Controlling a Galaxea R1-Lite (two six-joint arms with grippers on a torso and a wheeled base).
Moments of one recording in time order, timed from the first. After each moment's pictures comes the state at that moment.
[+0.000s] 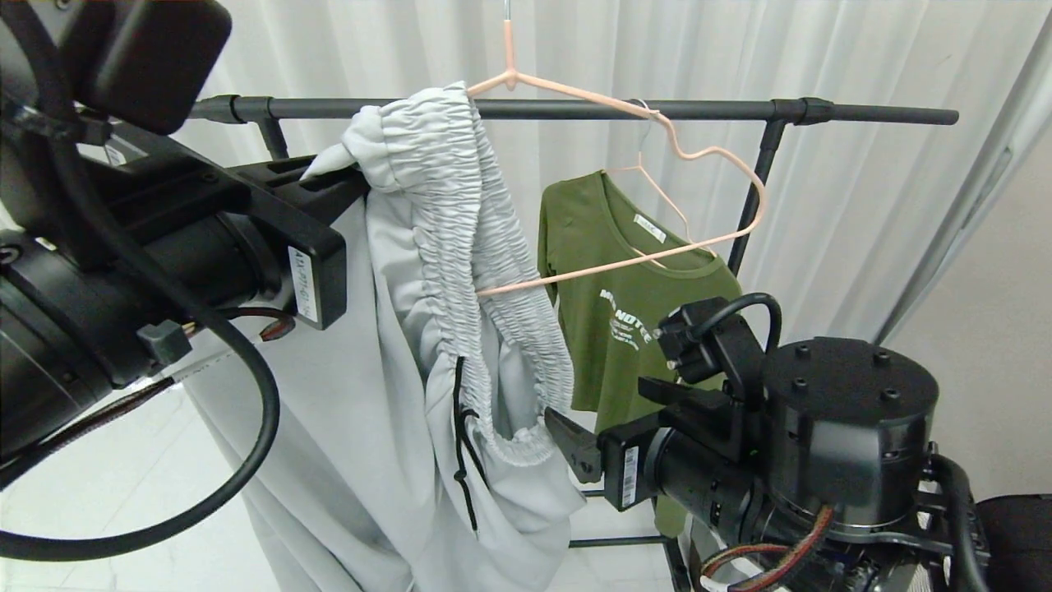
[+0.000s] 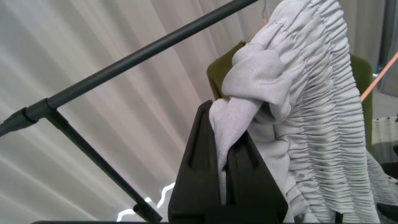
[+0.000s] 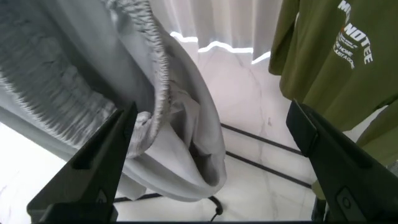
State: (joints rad) left arm -0.75 1.27 -0.87 -0.54 0.36 0.54; right arm 1.10 1.71 -0.77 -0.72 -0.42 0.29
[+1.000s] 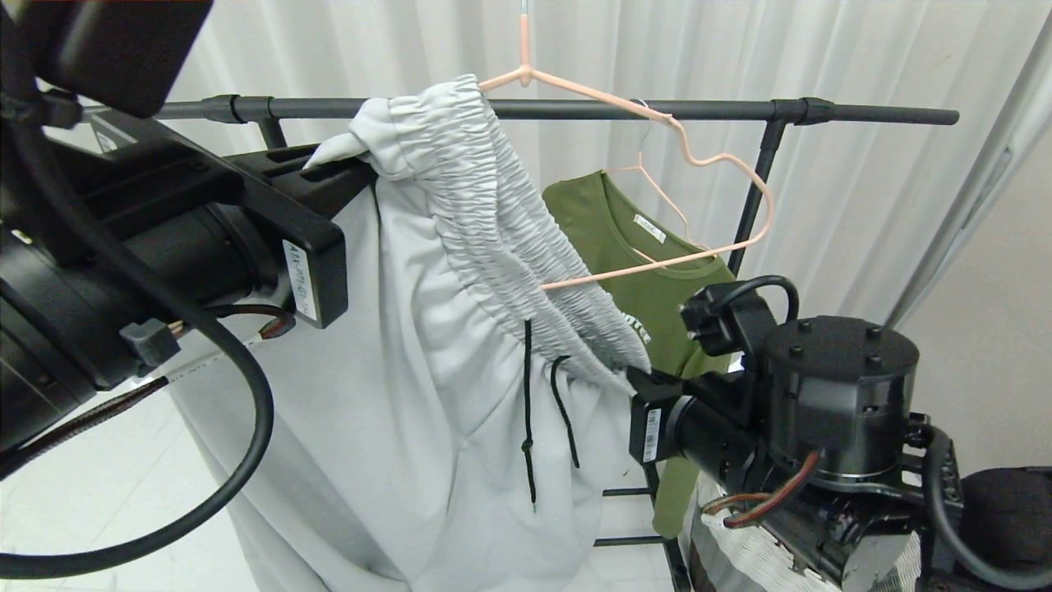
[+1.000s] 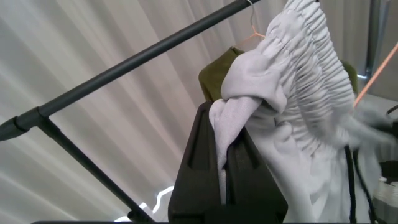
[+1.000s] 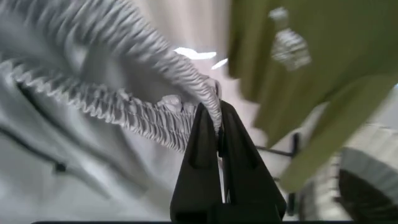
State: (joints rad) left arm -0.79 1.26 -0.88 -0.54 0.36 0.54; right arm 0.99 1.71 -0.77 -0.73 -0.49 0.28
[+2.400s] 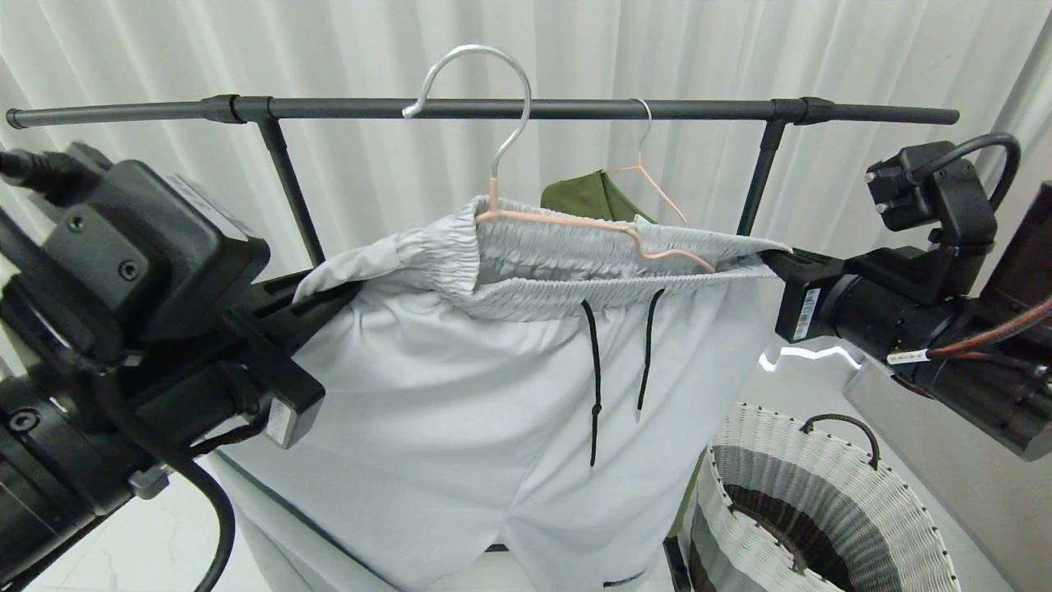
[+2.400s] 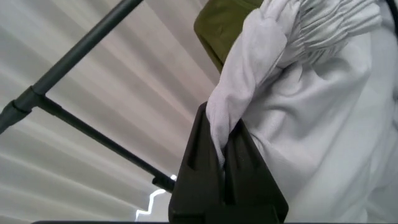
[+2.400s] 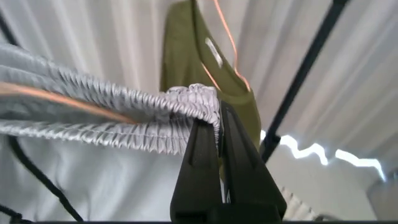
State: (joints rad) left arm -0.71 1.19 -0.64 -0.56 0.30 0.69; right arm 0.68 1.48 -0.77 -0.76 -0.31 -0.07
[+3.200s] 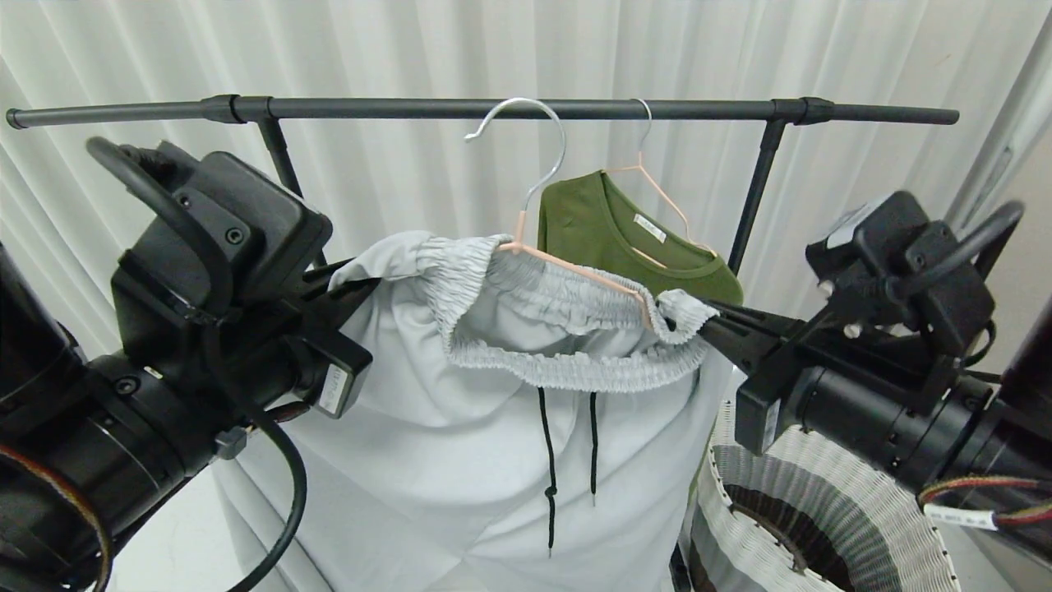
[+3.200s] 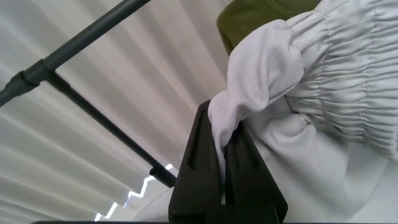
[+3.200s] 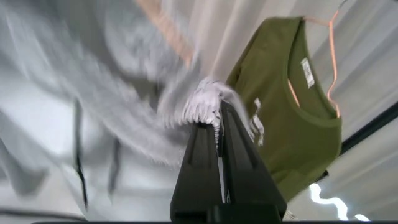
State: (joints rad) left arm -0.71 1.29 -0.66 -0.64 0.40 0.61; right arm 0.99 1.44 -0.69 -0.76 -0.29 -0.26
